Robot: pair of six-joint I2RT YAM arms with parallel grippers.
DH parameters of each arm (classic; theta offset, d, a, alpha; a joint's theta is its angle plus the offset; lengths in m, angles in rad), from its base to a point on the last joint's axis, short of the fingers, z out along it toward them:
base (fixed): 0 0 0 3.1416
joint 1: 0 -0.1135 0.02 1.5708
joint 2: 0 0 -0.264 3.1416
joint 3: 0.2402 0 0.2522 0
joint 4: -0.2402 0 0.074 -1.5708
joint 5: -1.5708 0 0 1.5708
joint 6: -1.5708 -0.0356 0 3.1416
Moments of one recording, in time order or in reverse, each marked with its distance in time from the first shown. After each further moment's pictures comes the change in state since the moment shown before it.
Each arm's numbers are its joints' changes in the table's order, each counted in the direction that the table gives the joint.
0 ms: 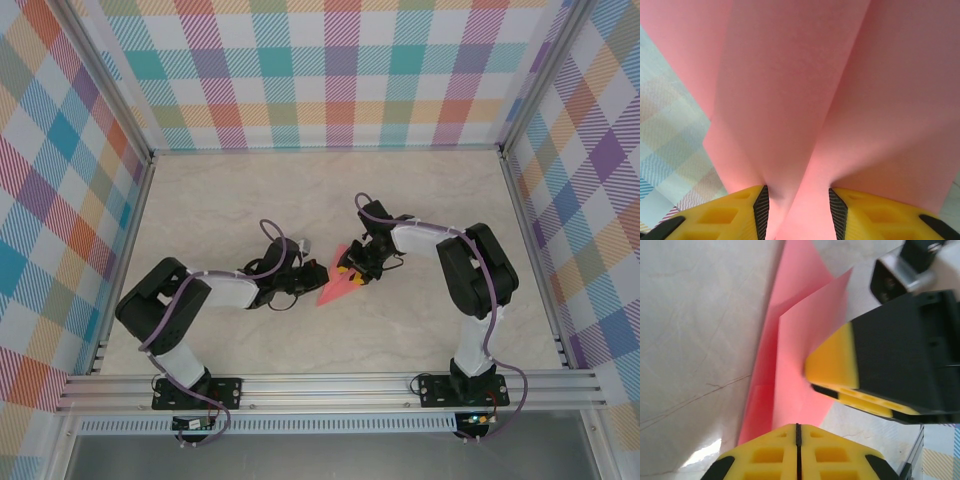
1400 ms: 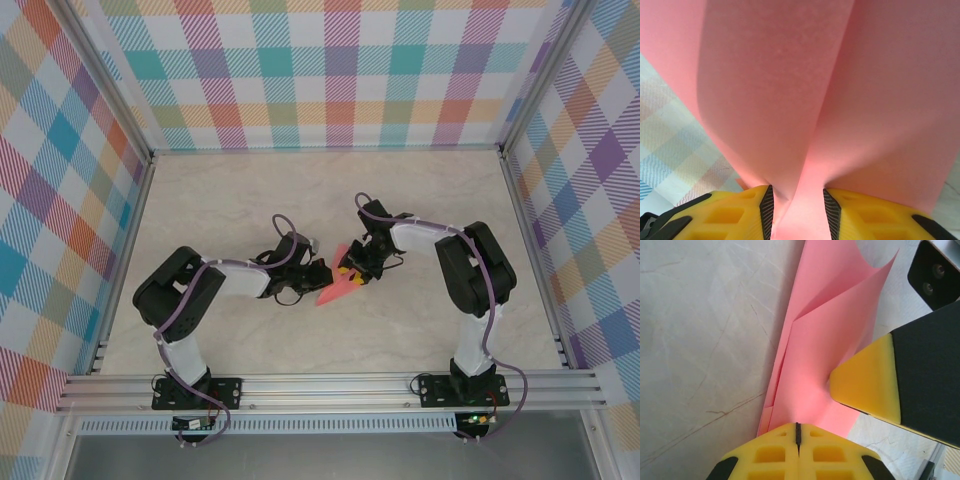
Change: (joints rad) left arm 0.005 0.134 0.130 -0.138 -0.027 -0.060; right arm 0.000 0.017 0.022 -0.037 0.005 0.000
